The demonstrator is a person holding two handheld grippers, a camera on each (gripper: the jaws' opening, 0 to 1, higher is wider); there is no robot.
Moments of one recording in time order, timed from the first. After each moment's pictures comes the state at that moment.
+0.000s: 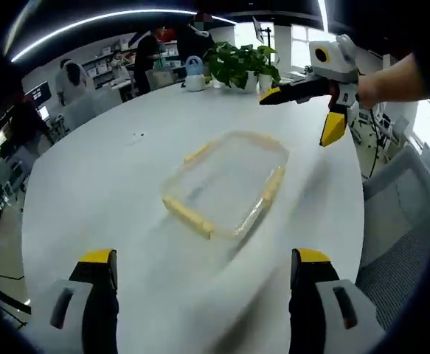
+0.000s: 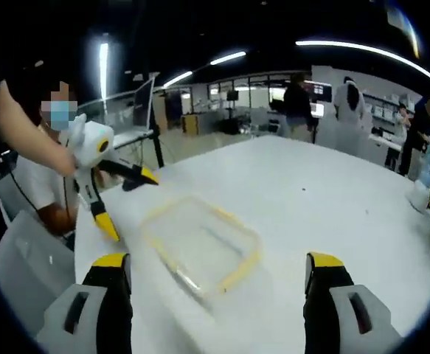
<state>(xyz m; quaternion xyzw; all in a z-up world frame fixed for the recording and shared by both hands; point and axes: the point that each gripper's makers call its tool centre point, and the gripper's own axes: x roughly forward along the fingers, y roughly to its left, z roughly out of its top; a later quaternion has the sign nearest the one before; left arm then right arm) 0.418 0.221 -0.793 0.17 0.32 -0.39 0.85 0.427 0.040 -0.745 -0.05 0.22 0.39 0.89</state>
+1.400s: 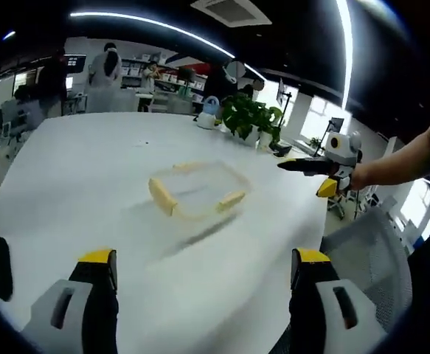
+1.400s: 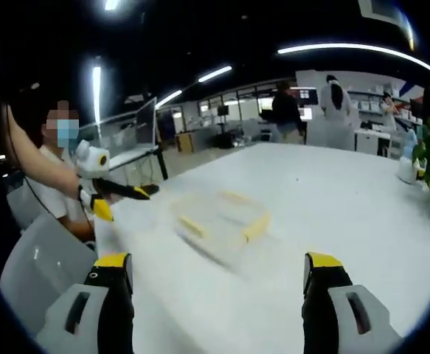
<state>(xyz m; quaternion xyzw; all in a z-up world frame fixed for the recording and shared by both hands) 0.351 0.229 -0.775 -0.02 0.27 -0.40 0.88 0.351 0.005 -0.752 0.00 0.20 0.38 0.90</state>
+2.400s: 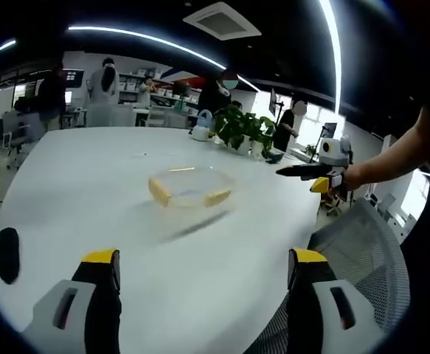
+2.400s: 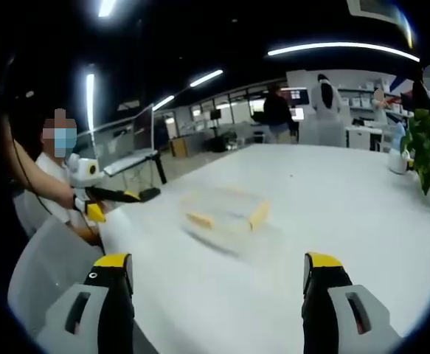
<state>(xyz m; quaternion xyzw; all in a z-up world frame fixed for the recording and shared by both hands) 0.313 0.252 -0.766 -0.02 0.23 -0.40 0.89 0.319 -0.005 -0.742 0.02 0.20 0.36 0.91</state>
